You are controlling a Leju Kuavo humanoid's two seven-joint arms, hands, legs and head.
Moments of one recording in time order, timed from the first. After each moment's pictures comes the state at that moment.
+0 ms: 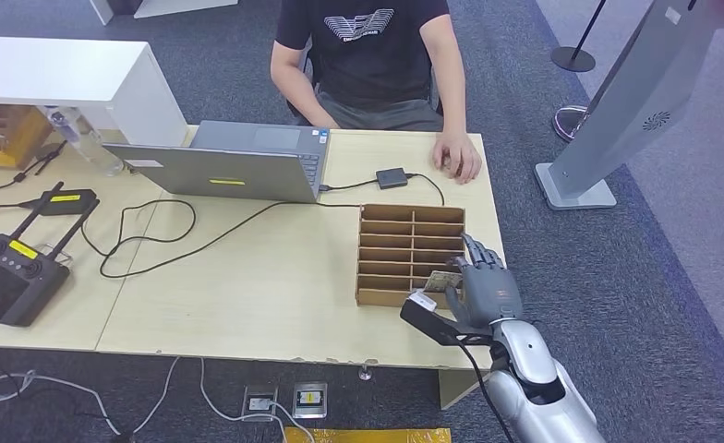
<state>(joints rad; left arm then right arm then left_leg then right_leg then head) -0.20 0.27 -1.16 -0.15 1.34 0.24 -0.01 -0.27 -0.17 0.56 -1.25 1.16 -0.03 0.11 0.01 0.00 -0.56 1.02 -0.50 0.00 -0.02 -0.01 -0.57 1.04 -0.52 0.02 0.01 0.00</state>
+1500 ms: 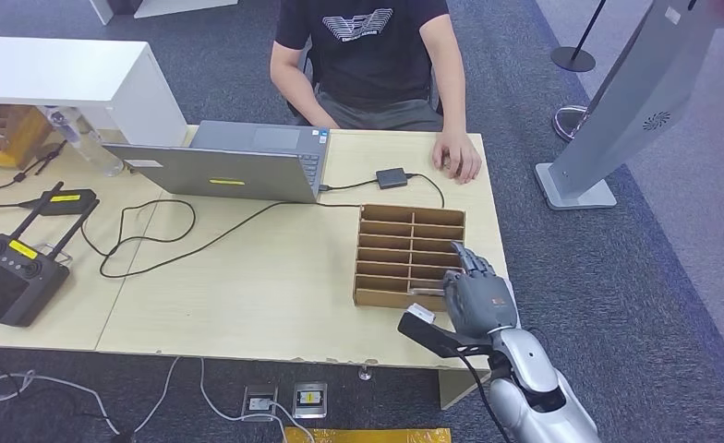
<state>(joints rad) -0.20 0.27 -1.18 -0.15 1.36 0.25 -0.02 -0.24 -0.19 0.58 -1.26 1.09 -0.05 0.04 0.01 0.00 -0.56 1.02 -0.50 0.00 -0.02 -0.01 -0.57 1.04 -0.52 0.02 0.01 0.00</state>
